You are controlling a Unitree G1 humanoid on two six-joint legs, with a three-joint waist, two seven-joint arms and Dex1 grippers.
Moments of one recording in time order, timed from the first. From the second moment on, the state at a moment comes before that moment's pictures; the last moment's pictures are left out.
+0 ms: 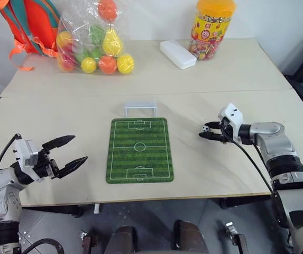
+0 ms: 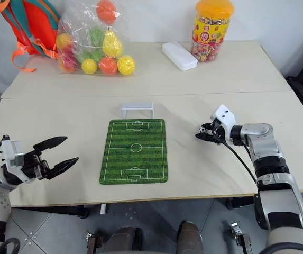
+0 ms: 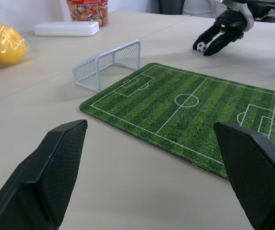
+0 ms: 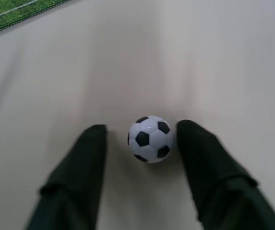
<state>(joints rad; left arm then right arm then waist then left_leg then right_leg) -0.11 0.67 0.42 0.24 -0.56 -0.09 -1.21 -0.81 -0.64 0.09 0.79 0.10 0.10 1.10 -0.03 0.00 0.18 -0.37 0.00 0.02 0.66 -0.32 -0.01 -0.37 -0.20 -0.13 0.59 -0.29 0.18</state>
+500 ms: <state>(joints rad) -0.14 0.67 0.37 0.29 -0.56 -0.13 -1.39 -0.72 -0.63 0.09 0.15 0.21 0.44 1.10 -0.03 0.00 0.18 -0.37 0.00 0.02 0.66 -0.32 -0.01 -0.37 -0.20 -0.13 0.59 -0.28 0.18</state>
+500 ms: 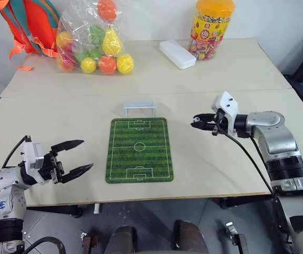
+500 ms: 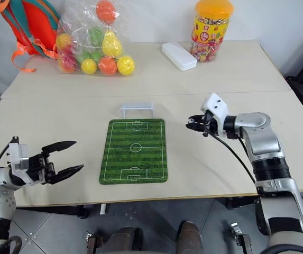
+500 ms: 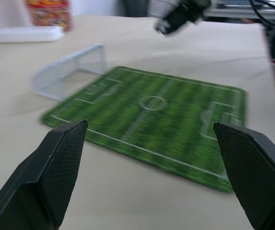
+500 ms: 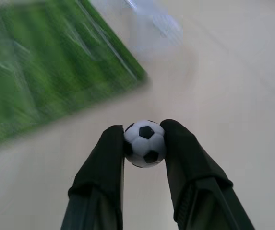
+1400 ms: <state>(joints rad) -0.09 0.76 0.19 0.43 -0.66 -0.29 -1.50 -0.75 -0.43 0.62 -0.11 0.12 0.62 1.09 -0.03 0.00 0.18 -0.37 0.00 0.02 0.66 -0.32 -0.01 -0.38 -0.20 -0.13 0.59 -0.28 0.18</state>
